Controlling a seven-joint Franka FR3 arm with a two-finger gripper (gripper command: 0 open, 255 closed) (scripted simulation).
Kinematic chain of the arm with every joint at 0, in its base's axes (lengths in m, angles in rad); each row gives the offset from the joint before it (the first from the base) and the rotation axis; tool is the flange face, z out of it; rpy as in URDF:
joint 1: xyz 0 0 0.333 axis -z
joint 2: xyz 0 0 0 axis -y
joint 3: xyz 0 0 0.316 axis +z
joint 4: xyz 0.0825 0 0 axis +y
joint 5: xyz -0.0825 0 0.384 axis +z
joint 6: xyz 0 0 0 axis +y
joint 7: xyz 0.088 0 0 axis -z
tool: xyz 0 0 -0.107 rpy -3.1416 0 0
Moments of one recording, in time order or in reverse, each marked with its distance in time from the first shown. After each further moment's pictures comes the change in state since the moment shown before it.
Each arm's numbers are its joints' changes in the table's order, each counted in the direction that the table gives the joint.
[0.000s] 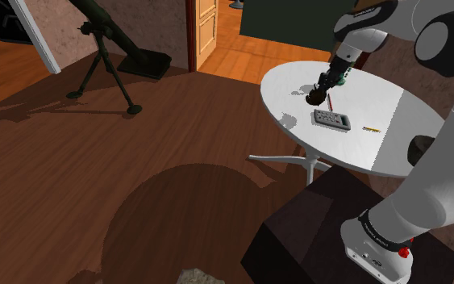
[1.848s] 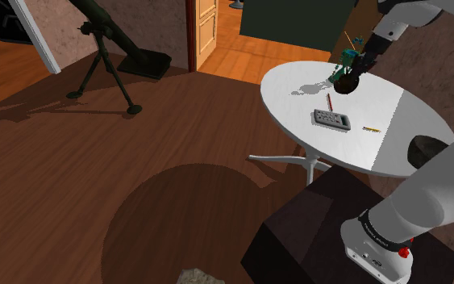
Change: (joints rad) arm 0.032 0.238 -0.073 0.009 -0.145 0.207 -0.004
